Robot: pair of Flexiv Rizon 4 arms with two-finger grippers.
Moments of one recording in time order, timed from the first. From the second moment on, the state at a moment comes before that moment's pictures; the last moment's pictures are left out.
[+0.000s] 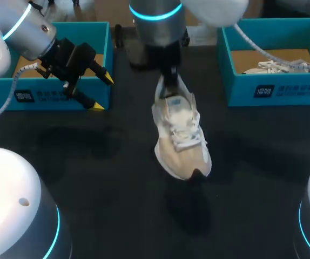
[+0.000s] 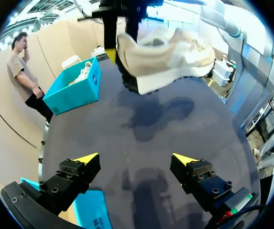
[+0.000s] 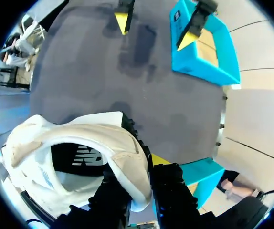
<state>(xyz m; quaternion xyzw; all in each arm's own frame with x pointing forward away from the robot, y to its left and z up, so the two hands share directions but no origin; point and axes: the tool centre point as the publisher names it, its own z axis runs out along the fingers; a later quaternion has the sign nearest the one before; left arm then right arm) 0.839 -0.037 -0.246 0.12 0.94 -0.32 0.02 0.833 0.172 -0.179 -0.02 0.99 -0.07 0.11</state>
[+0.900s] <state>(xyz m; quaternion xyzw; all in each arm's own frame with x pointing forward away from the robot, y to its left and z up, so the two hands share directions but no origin) 0.839 -0.037 -0.246 0.12 0.94 -0.32 0.02 0.841 0.177 -0.107 -0.01 0.98 -0.07 0.16</state>
